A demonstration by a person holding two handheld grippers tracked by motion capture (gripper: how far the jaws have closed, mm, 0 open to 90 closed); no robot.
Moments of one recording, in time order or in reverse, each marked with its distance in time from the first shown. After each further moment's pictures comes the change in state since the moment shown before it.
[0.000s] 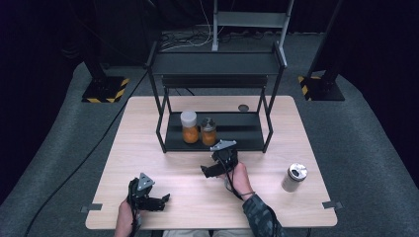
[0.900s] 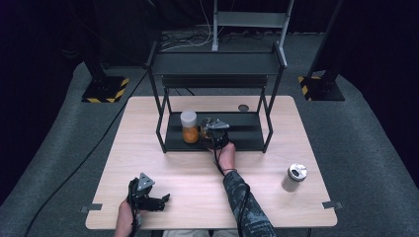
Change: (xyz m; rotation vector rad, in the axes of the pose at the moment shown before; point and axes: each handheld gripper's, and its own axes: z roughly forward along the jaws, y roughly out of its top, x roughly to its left) left arm 0.000 0.000 0.000 0.000 0.000 0.000; right arm -0.023 0.025 0.084 -0.206 -0.212 0.093
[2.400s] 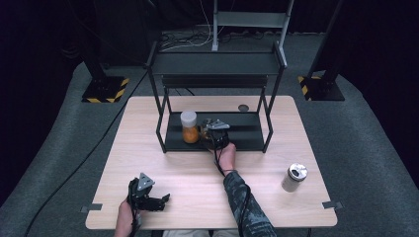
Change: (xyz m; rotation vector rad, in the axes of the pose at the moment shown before) left arm 0.000 0.000 0.000 0.000 0.001 0.000; right arm 0.004 -0.003 -0.005 -0.023 -0.010 -0.008
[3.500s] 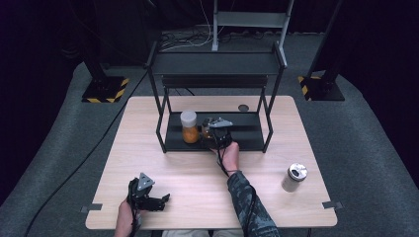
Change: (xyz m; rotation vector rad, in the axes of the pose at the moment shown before) left arm 0.000 0.000 0.000 -0.001 0.001 -0.003; right arm -0.006 0.020 -0.025 0.032 0.035 -0.011
